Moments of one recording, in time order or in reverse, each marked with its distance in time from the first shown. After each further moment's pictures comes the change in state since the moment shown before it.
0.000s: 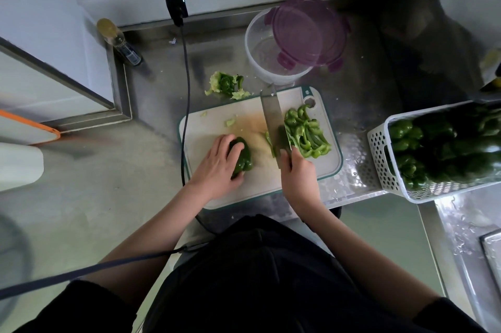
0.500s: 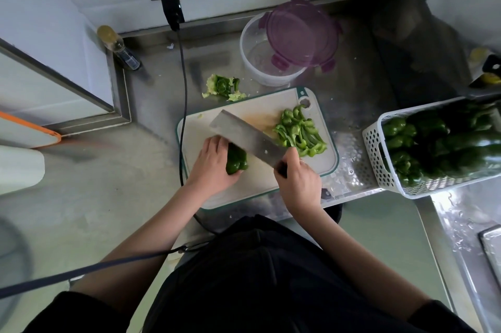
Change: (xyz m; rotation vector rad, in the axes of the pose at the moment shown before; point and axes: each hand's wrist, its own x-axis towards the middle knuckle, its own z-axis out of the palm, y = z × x) left_hand 0.001 0.010 -0.014 -0.082 0.074 -0.208; right_hand -0.013 0.014 -0.001 -0.347 0.194 -0.279
